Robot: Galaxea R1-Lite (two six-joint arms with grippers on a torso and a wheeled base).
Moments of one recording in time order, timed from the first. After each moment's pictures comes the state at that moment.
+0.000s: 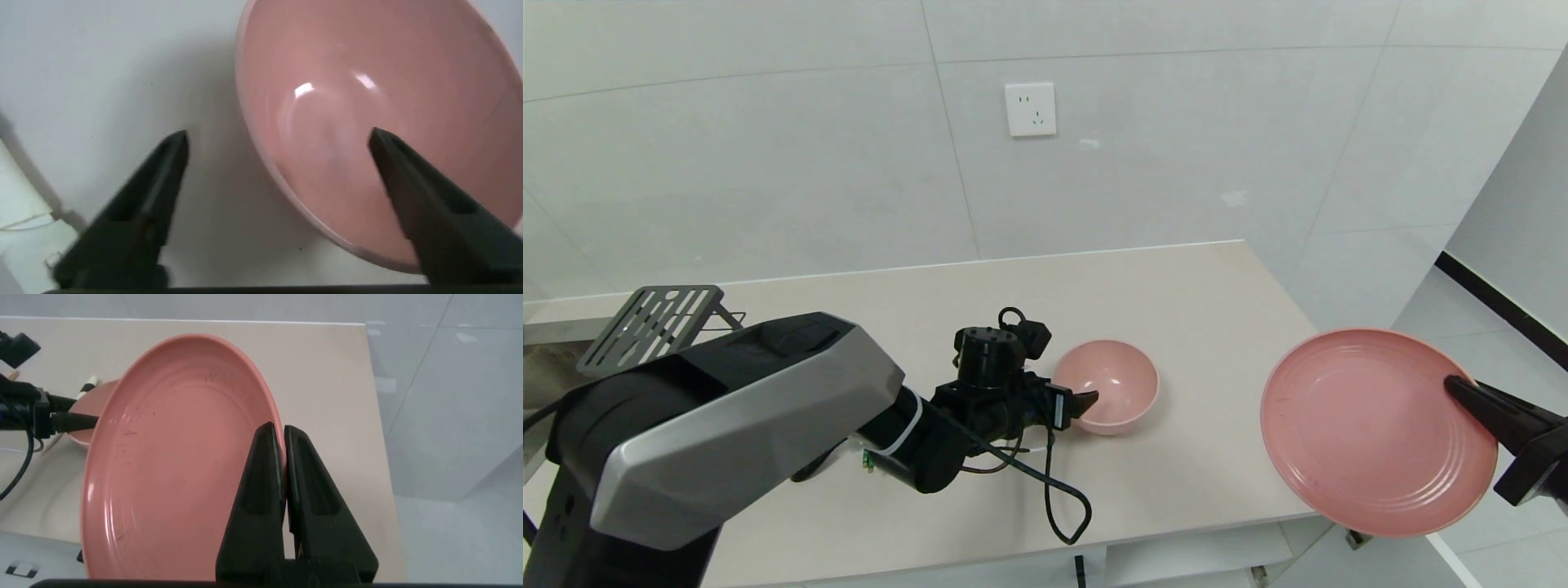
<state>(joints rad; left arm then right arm) -0.49 2.34 -1.09 -0.83 -0.16 -0.15 0.04 1.36 0.00 -1.39 0.23 -0.01</state>
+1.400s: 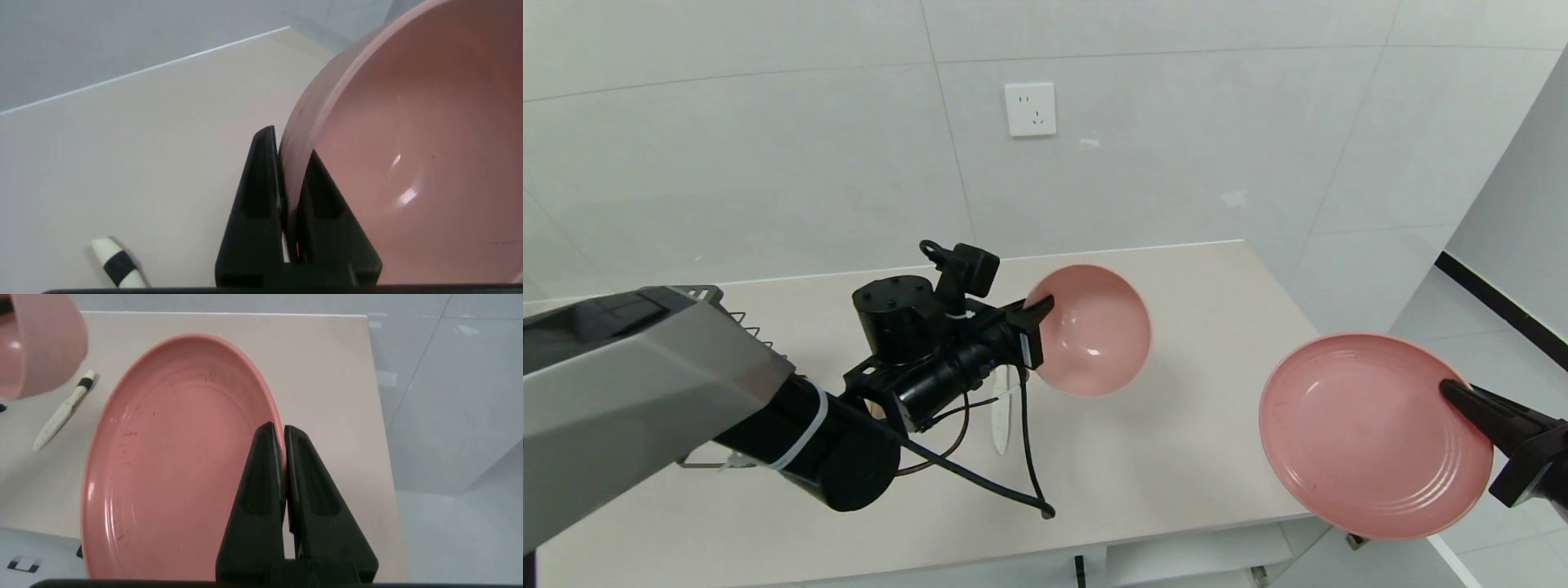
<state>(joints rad) -0.47 2.08 -0.86 -1.25 -0.16 -0.06 0.04 1.37 0.00 -1.39 0.23 -0.01</state>
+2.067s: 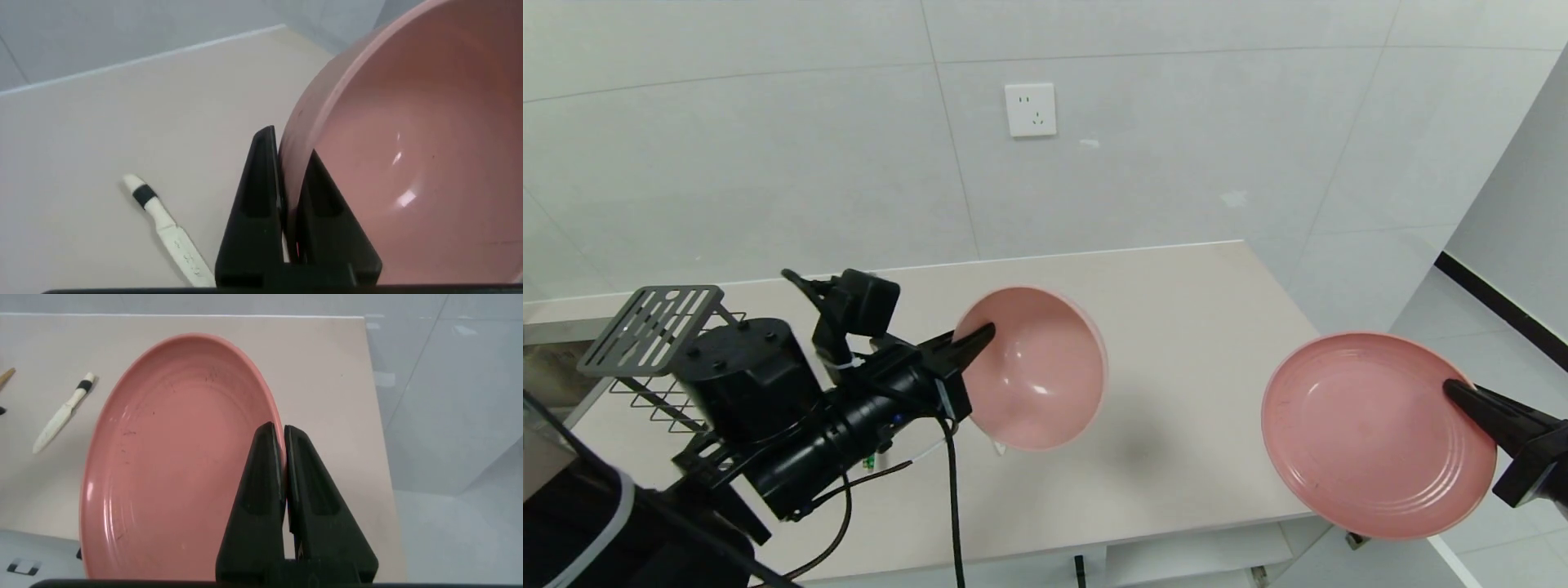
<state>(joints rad) -0.44 1.80 -0.43 -1.42 -0.17 -0.10 0.03 1.36 0.00 -1.37 0.23 0.00</state>
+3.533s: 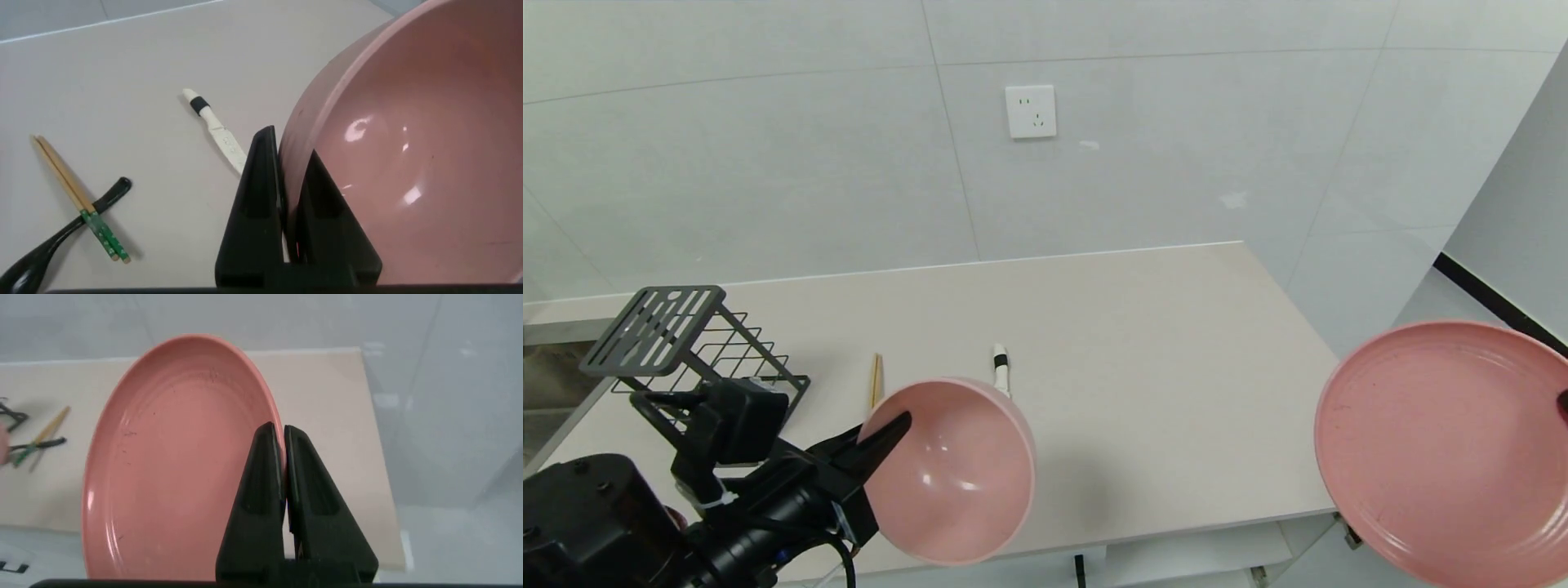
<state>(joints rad) -0.42 1.63 0.00 -1.57 -0.05 -0.05 0.06 0.85 -0.11 -0.87 0.23 0.07</state>
